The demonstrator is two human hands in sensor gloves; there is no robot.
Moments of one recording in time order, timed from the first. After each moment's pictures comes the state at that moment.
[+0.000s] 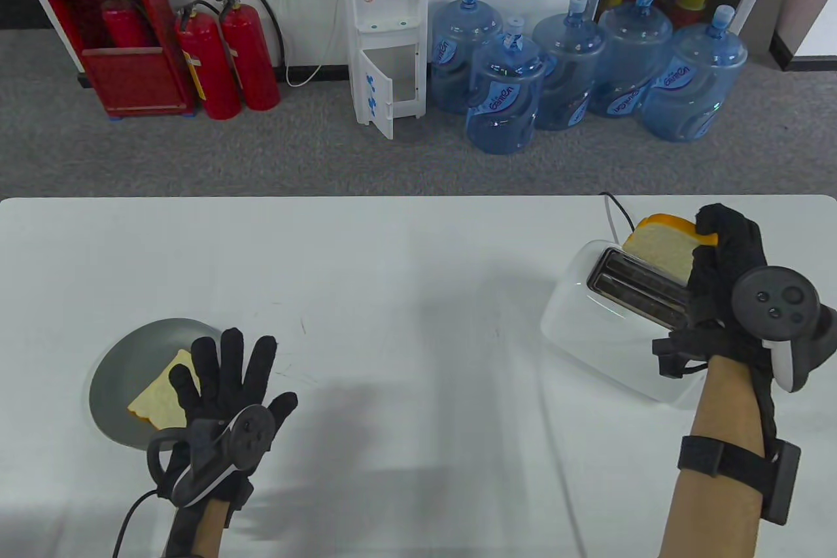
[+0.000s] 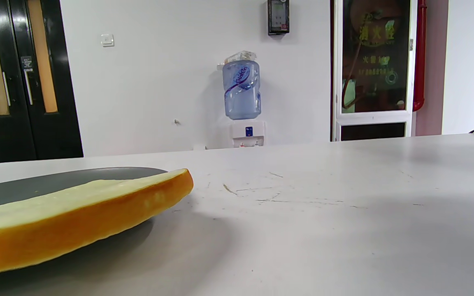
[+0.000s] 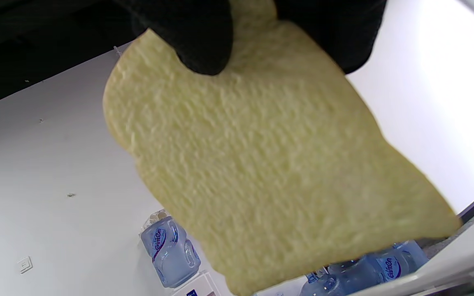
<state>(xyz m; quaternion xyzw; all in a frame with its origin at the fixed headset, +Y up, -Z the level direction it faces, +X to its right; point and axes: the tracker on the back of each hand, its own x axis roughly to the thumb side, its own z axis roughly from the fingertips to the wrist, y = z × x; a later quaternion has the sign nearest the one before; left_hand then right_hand) -0.260 -0.704 -0.246 0.06 -0.01 -0.03 1.00 0.321 -0.555 -0.322 -0.10 -0.29 0.91 0.28</state>
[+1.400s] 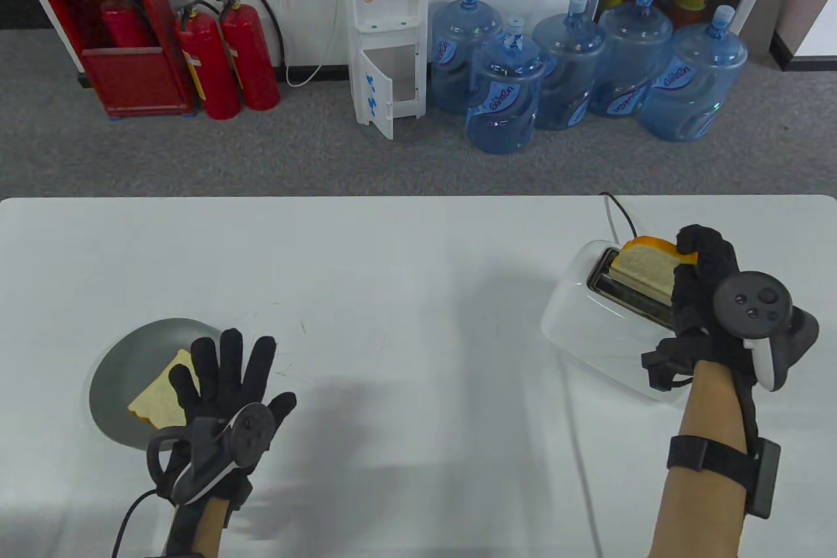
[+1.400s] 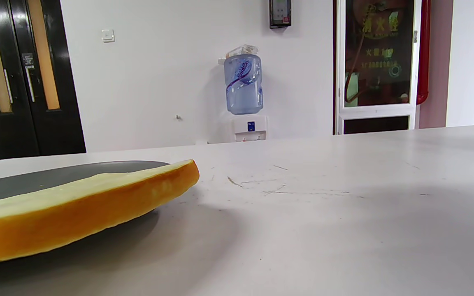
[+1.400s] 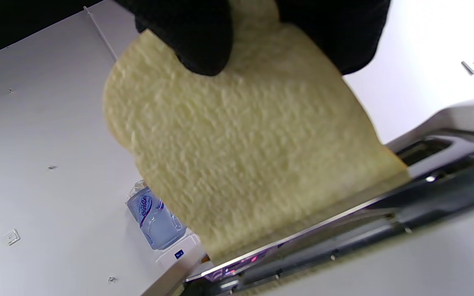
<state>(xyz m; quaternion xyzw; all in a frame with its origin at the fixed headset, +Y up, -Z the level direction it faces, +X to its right) -0.261 -0.707 -0.248 0.05 -0.01 -0.03 1.00 0.326 -0.600 -0.338 -0.12 -0.22 0.92 0.29</state>
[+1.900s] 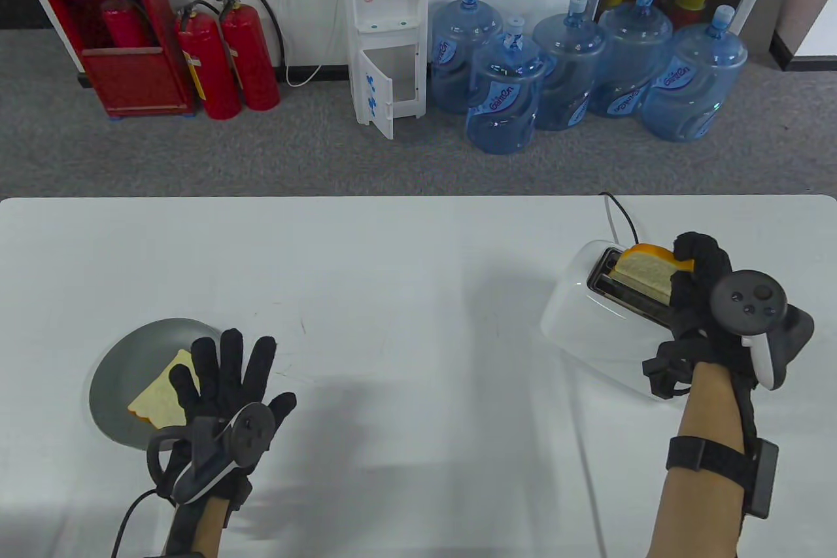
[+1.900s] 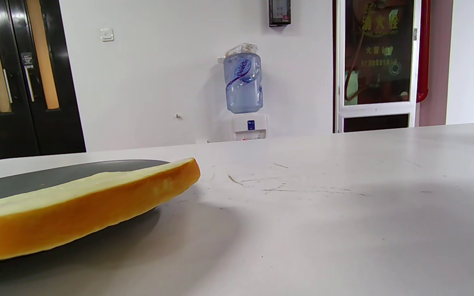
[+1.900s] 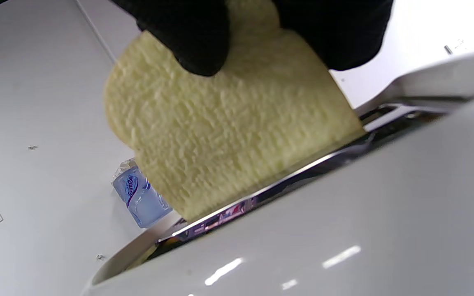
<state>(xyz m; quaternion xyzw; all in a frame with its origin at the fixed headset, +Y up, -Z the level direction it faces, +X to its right) -0.262 -0.707 -0.249 0.05 -0.01 -0.04 1.00 0.330 -0.612 -0.343 -0.13 -0.18 0.93 0.28</state>
